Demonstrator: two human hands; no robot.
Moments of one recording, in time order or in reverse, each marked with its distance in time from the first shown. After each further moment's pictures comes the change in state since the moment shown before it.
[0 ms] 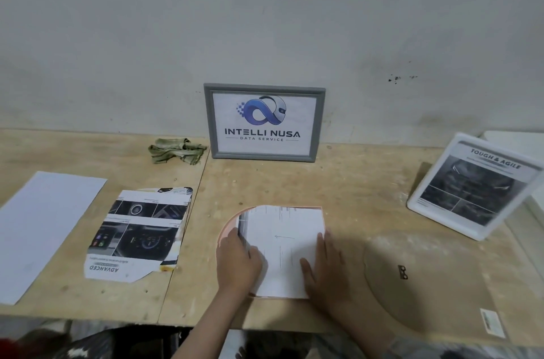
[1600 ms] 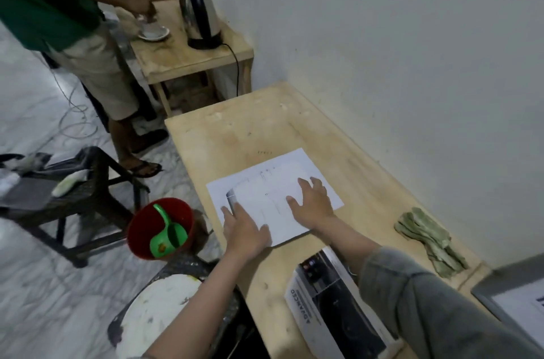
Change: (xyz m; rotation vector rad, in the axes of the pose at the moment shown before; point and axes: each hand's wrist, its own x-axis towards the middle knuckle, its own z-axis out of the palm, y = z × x) left_hand 0.112 -0.264 -0.283 -0.249 0.410 -0.814; right_hand 0.130 -0.540 0.180 -0.163 -0.575 -0.888
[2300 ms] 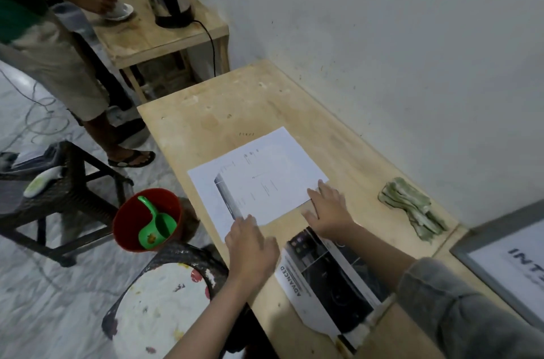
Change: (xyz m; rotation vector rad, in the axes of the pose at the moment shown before) left_hand -0.066 -0.010 0.031 -0.021 -0.020 0.220; right_hand -0.057 0.070 -0.002 -0.151 -0.103 -0.054
